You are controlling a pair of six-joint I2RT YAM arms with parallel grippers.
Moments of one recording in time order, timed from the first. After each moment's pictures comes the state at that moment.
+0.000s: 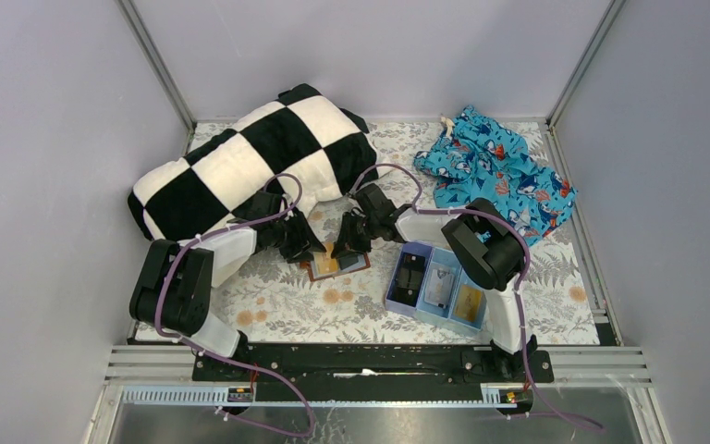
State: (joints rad) left arm -0.26 1.54 0.72 -0.19 0.46 -0.72; right arm 0.75 2.08 1.24 -0.04 -0.48 0.82
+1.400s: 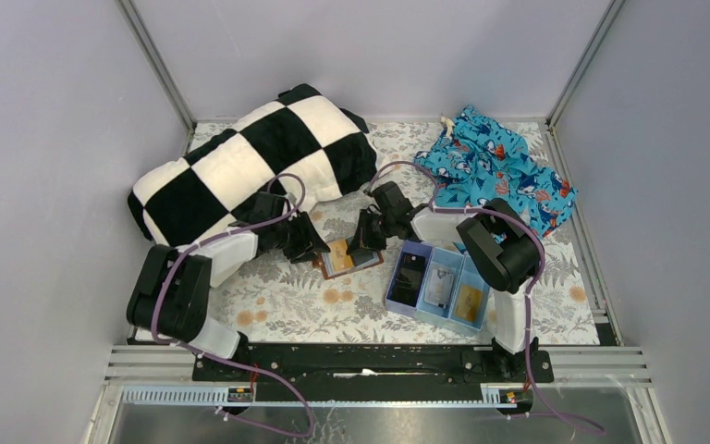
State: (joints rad) left arm -0.28 1.52 0.71 -0.16 0.46 -0.73; right arm 0.67 2.00 1.13 -0.02 -0.47 0.76
